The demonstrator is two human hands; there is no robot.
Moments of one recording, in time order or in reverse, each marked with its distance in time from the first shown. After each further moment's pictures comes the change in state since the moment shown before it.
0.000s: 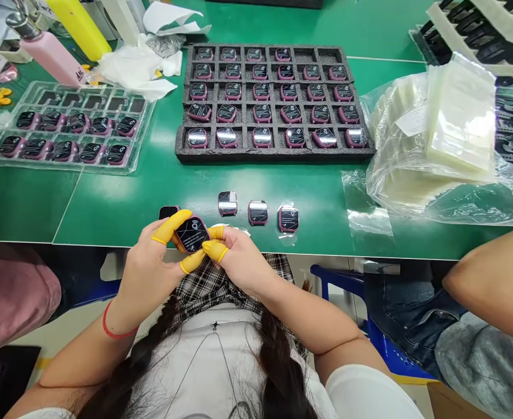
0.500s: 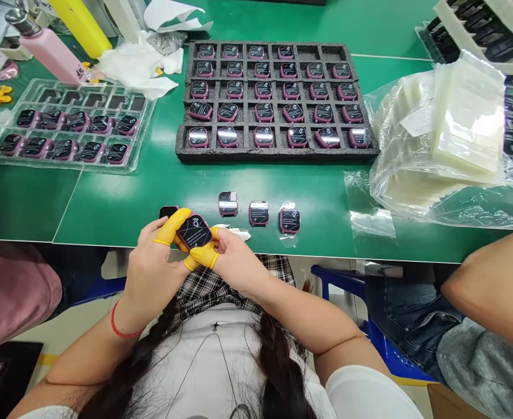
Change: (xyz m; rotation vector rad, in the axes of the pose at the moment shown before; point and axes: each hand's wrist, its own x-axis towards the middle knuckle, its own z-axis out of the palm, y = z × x) left_hand 0.001 0.002 0.009 0.106 0.130 0.080; right_hand 0.005 0.004 0.005 -0.003 -0.018 0.024
